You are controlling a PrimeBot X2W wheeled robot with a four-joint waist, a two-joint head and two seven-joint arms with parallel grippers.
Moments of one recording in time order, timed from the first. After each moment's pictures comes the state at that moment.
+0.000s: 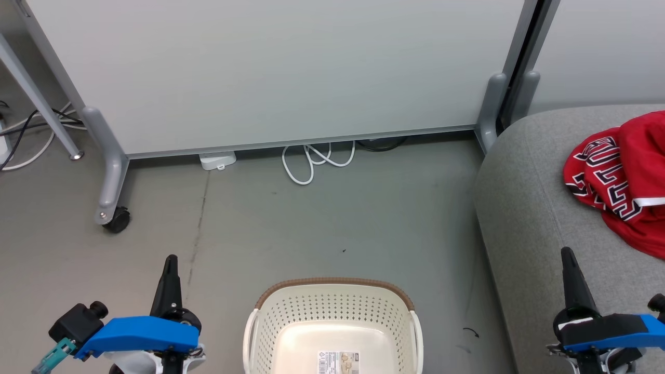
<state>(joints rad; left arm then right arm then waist) -0.08 0.05 -0.01 0.30 -0.94 -0.11 -0.06 -0.06 -0.04 -0.13 0.24 0.90 0.13 -0.06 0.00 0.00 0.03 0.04</state>
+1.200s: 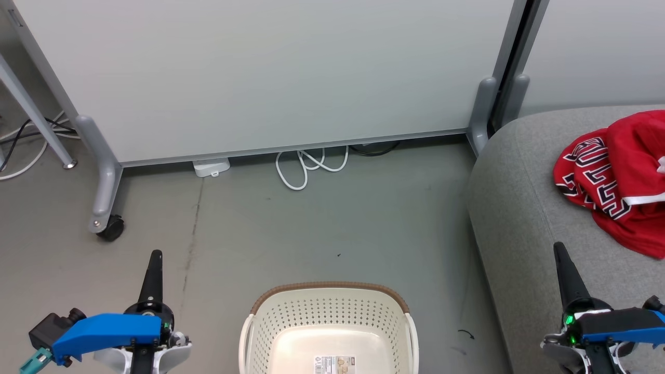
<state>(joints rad) -0.09 0.05 0.05 0.27 -1.31 -0.12 0.04 -0.08 -0.04 -0.12 0.24 1.29 0.13 0.04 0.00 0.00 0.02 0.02</state>
